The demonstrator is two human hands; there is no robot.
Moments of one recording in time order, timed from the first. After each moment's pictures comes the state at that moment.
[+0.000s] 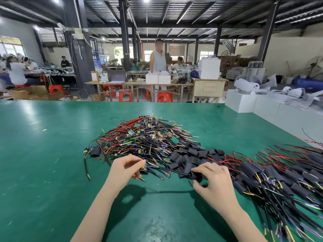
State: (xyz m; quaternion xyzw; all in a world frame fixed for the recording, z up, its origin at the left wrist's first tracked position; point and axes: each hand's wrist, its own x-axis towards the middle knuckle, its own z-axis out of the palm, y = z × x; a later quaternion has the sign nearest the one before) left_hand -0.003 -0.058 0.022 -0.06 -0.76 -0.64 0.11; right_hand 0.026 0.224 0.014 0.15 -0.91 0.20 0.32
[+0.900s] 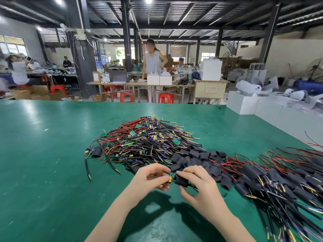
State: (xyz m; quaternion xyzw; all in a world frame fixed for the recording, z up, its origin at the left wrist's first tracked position) left_hand 0.009 -0.013 0.009 -0.18 -0.69 -0.70 -0.03; right_hand 0.032 0.194 0.012 0.30 -0.85 0.28 0.33
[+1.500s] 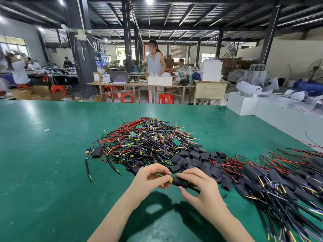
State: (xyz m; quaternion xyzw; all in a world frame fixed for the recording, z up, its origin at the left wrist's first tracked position) left_hand 0.006 -0.011 0.006 -0.20 -0.69 -0.70 0.00; right_hand 0.032 0.194 0.009 0.31 -0.83 0.37 0.29
